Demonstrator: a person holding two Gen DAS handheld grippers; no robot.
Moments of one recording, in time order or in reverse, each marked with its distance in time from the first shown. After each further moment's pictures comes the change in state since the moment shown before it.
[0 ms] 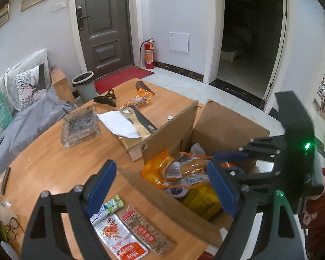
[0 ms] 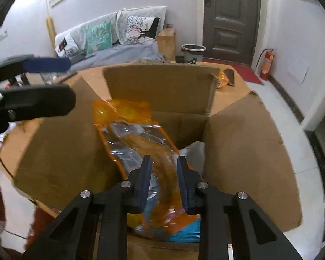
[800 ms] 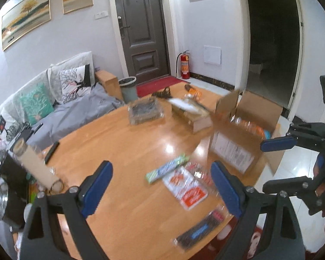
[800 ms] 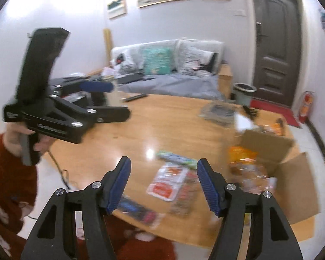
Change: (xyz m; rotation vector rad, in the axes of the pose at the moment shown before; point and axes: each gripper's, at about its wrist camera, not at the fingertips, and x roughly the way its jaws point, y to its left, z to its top) left arm -0.153 0.099 -0.143 -0.065 -0.087 0.213; right arm -0.091 0.177 -0.020 -0.226 -0.164 0.281
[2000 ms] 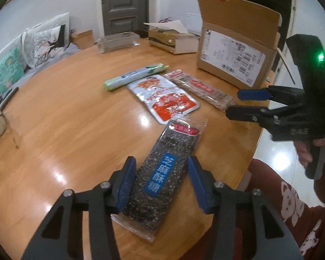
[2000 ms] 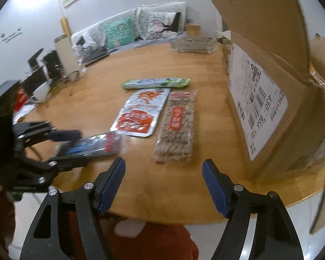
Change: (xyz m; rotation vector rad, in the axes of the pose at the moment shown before) left arm 0.112 -0.021 -0.162 -0.017 0.172 -0.183; right arm 0.141 -0.042 -0.131 0.235 0.122 -0.239
